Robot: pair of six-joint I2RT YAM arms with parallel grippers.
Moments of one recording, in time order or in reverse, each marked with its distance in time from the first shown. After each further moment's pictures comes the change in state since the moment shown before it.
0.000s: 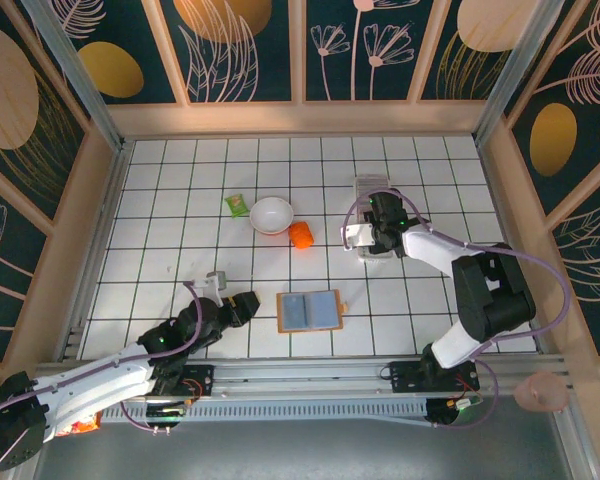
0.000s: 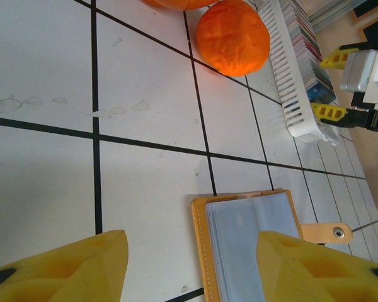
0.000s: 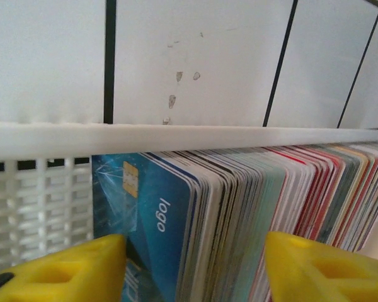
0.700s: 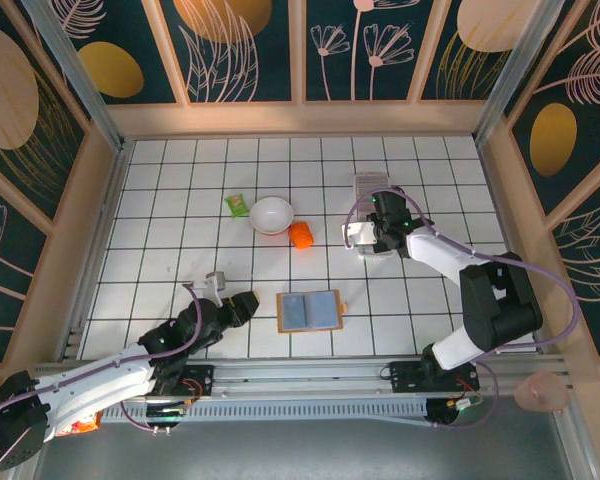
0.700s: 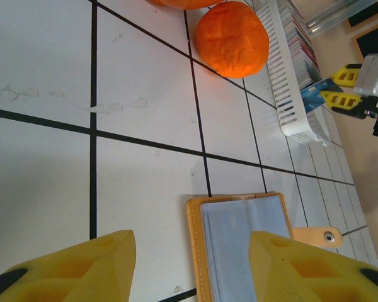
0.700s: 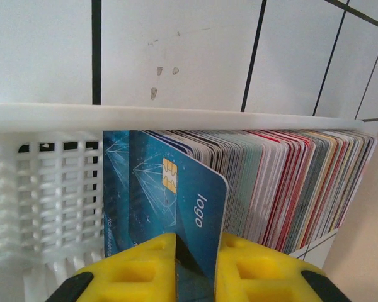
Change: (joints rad) left arm 0.000 0.006 -0.013 0.033 0.006 -0.046; right arm 0.000 -0.067 -0.007 -0.020 0.000 0.003
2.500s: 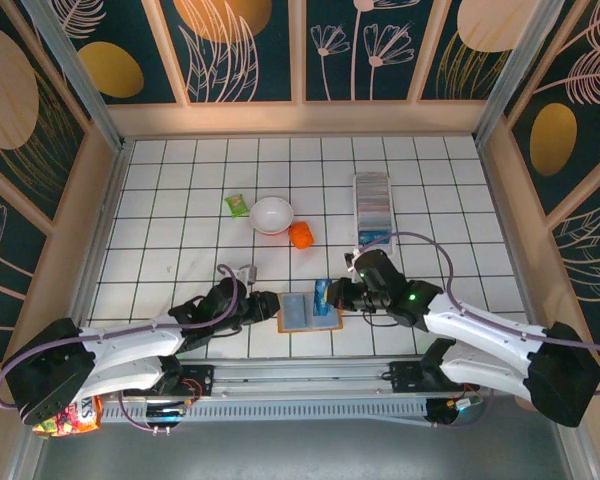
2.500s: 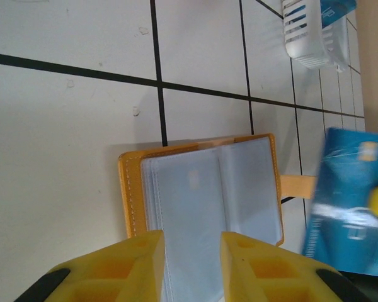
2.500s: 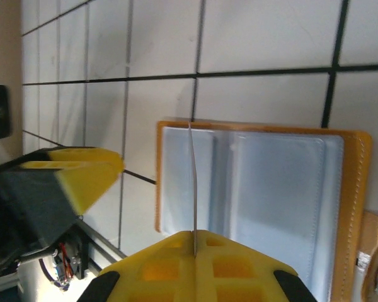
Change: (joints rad) left arm 0.000 0.465 0.223 0.061 0.252 -0.026; right arm 0.478 -0.494 -0.401 0.060 -0.357 2.386
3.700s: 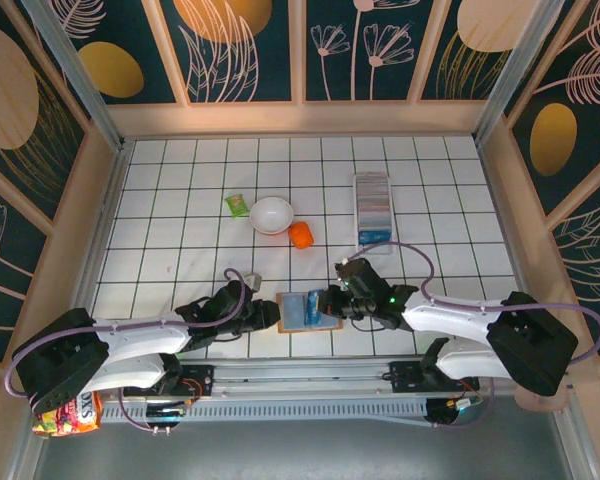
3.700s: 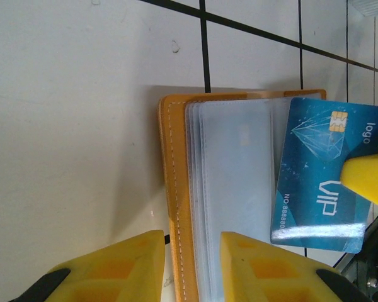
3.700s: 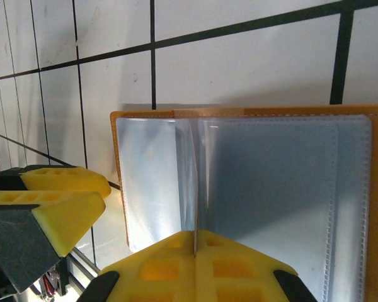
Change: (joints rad) left arm -0.016 0.086 0.000 -0.025 0.055 0.009; right arm 0.054 0.204 -0.046 0.209 0.011 0.088
